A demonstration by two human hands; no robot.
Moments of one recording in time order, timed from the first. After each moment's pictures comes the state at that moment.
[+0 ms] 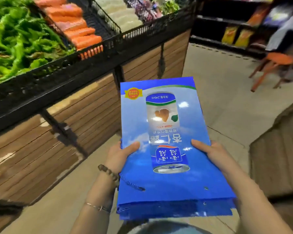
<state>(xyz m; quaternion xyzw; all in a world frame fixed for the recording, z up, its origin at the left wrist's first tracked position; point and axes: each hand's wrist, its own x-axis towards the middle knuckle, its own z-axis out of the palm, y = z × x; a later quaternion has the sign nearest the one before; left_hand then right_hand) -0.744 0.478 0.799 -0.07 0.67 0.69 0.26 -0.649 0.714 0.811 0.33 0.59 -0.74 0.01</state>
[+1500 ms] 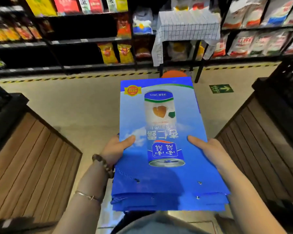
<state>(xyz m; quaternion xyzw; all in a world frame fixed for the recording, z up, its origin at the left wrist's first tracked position) -1.396 1.582 0.802 0.26 0.66 0.49 0.50 -1.164 1.680 0.797 0.55 0.42 -0.68 -0.26</state>
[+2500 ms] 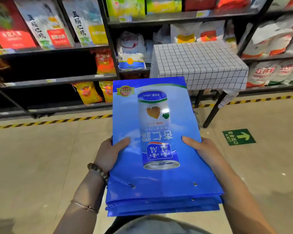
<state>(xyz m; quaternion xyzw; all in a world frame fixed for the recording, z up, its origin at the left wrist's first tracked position) -1.713 2.338 0.811 0.23 0.72 0.48 0.44 -1.487 2.436 0.798 0.55 0.43 -0.65 -0.29</state>
